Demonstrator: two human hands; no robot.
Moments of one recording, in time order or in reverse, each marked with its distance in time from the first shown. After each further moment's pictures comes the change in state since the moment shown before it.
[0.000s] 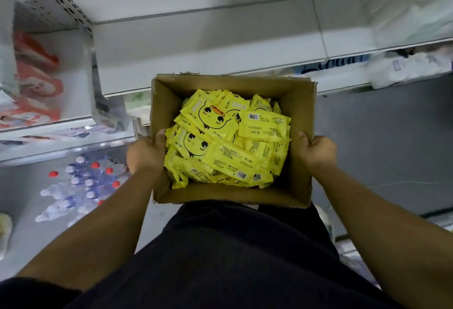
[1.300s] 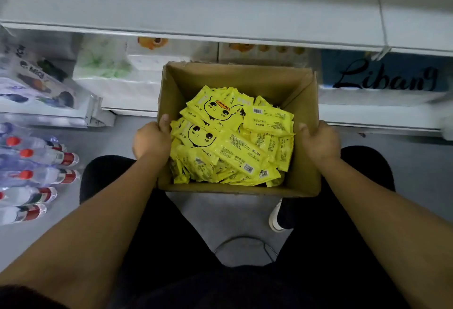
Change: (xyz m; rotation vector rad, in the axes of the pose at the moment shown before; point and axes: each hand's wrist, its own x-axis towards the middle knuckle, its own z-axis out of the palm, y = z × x) left_hand 0.079 0.061 0.352 -0.081 0.168 -0.228; right_hand 0.324 0.127 0.210 -0.006 0.012 -0.369
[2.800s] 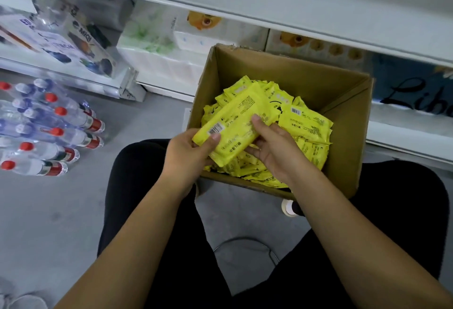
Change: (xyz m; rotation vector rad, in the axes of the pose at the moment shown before) left_hand -0.104 -0.020 -0.031 -1.034 -0.286 -0.105; right_hand -0.107 -0.140 0.044 1.174 -0.882 0.205
